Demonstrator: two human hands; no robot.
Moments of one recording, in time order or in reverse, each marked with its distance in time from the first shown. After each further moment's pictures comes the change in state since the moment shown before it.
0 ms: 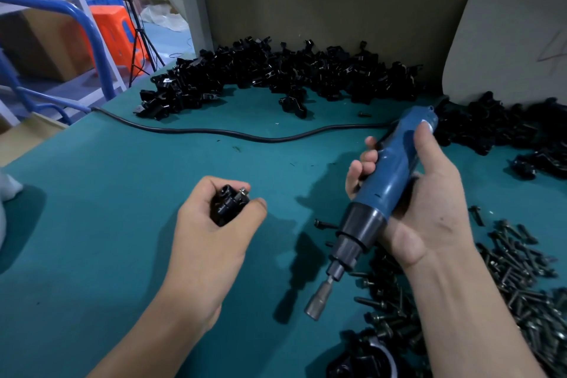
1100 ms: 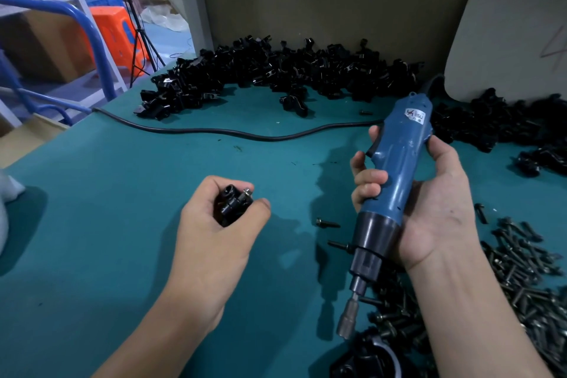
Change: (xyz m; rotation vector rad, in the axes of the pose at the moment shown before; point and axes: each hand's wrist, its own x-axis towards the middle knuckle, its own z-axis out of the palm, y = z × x) left_hand -0.001 0.002 0.002 0.023 0.003 -0.001; right_hand 0.002 -0.003 -0.013 0.004 -0.099 0.135
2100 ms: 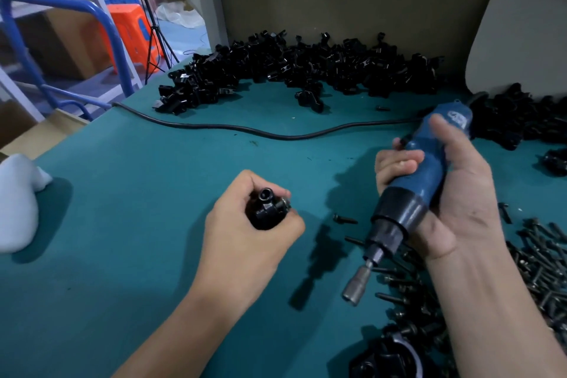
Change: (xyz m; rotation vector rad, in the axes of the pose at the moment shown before) left_hand -0.007 0.001 0.003 0.186 -0.062 0.106; right_hand 0.001 0.001 0.011 0.160 0.011 -0.077
